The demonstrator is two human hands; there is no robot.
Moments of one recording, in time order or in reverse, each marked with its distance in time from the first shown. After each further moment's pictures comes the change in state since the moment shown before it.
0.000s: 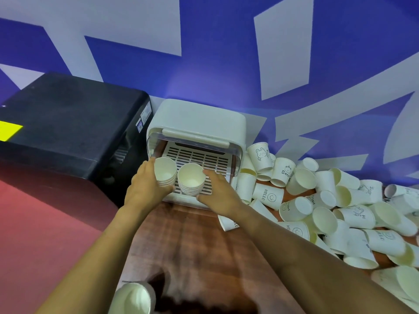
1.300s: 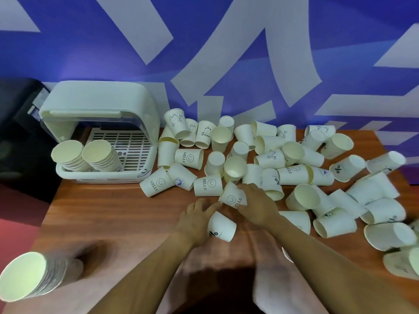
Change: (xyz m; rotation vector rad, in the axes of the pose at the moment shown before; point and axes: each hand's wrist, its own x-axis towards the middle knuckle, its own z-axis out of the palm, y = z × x) left_hand -0.187 0.133 0.252 0.566 -0.582 0.522; right_hand -0.211 0.254 -0.105 -0.311 0.163 0.242
